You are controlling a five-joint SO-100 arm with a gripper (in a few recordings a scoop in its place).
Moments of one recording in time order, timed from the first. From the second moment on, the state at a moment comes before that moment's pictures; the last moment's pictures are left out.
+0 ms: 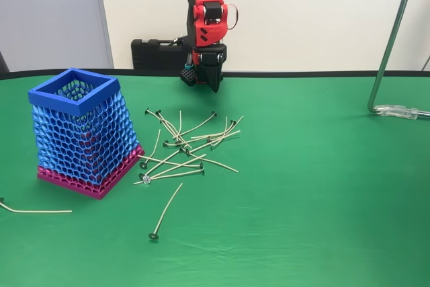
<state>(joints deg) -11.1 126.0 127.7 75.2 29.2</state>
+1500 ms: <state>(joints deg) -8.4 111.4 124.8 67.7 34.0</state>
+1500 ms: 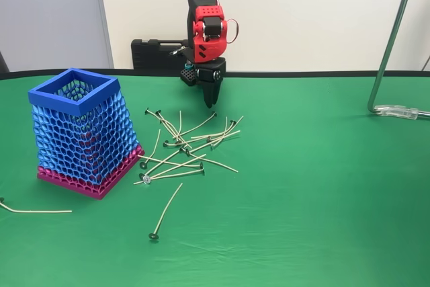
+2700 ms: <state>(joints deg) -9.6 110.0 132.8 58.4 34.0</state>
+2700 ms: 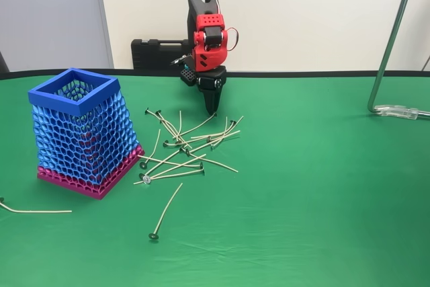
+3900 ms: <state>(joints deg) -9.5 109.7 134.1 56.1 33.3</state>
